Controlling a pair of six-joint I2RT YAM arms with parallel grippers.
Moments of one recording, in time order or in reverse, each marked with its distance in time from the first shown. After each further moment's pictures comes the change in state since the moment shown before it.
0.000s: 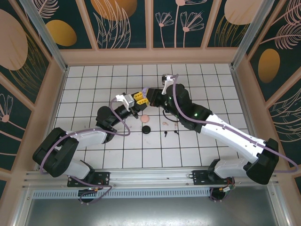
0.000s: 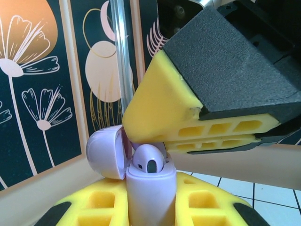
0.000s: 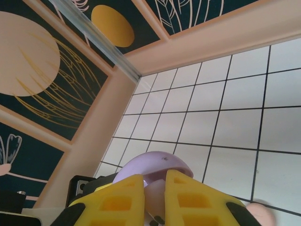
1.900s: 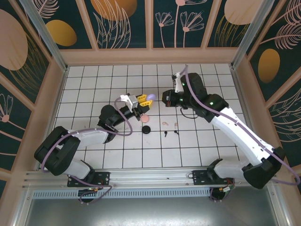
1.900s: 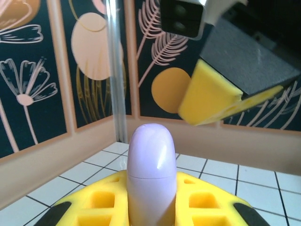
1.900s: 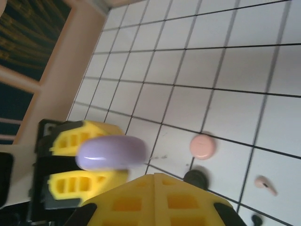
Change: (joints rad) left arm -0.013 0.022 0.008 -0.080 0.001 -0.026; right arm -0.263 -0.047 0.116 -0.456 -0.344 -0.117
